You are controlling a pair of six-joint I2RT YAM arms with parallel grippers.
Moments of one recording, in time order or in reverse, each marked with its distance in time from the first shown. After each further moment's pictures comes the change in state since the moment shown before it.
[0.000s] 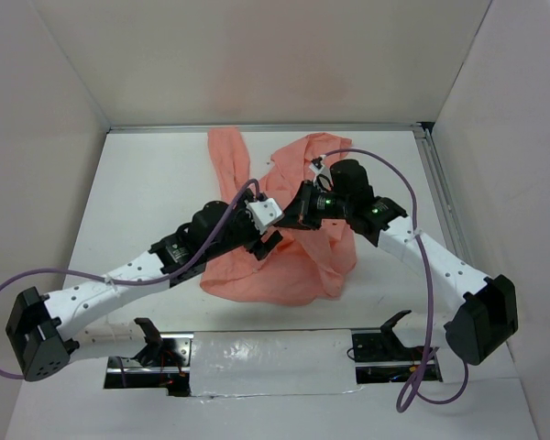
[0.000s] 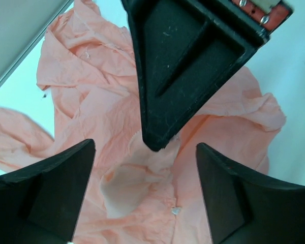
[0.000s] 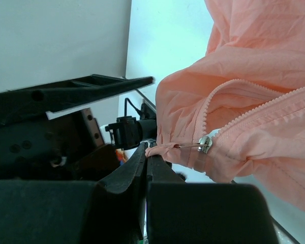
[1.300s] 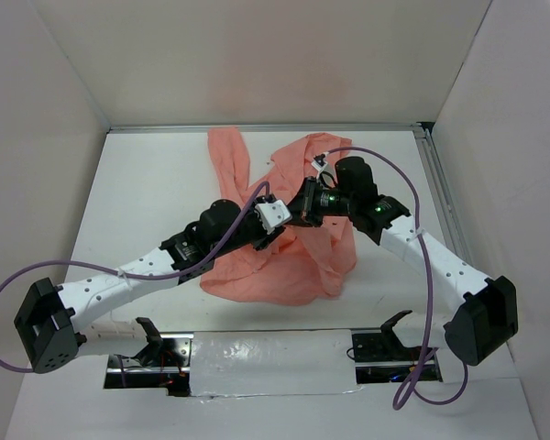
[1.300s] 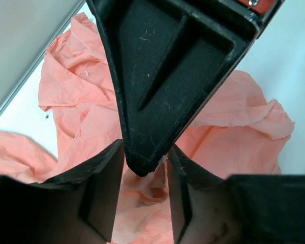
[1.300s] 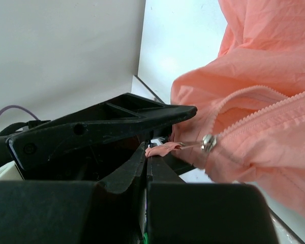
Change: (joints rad) left arm -0.002 0.087 0.000 0.115 0.039 0.079; right arm -0.033 -0.004 0.000 0.033 -0.072 0.031
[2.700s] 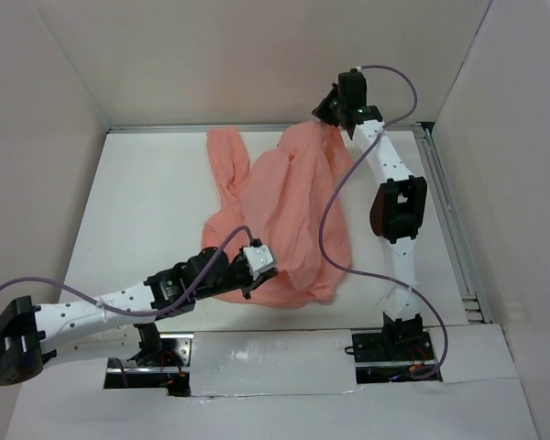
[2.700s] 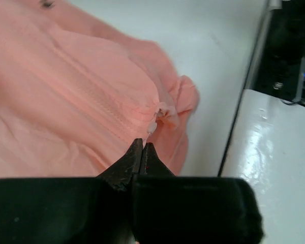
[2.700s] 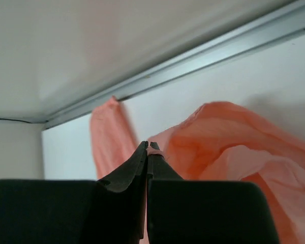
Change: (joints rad) left arm -0.213 -0.258 -0.307 0.026 0.052 -0.220; right arm -0.318 1.062 1.254 -0.146 0.582 -0.193
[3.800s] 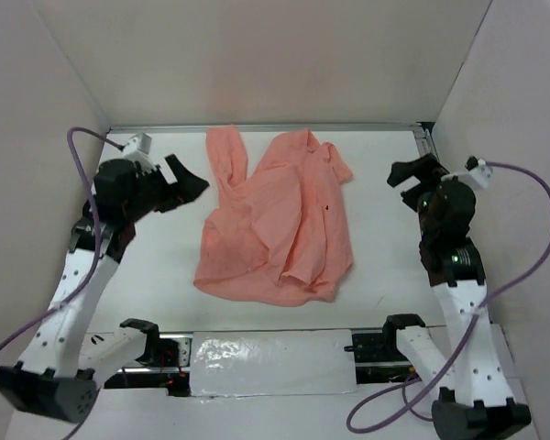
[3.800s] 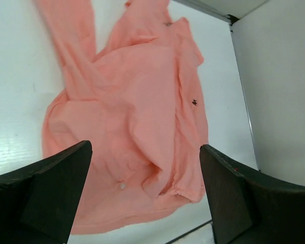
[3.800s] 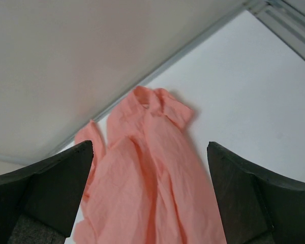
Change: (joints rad) left arm 0.753 -0.031 0.515 -0.608 0.034 -0.652; right arm -0.170 -1.481 -1.296 0.107 0.251 -0.082
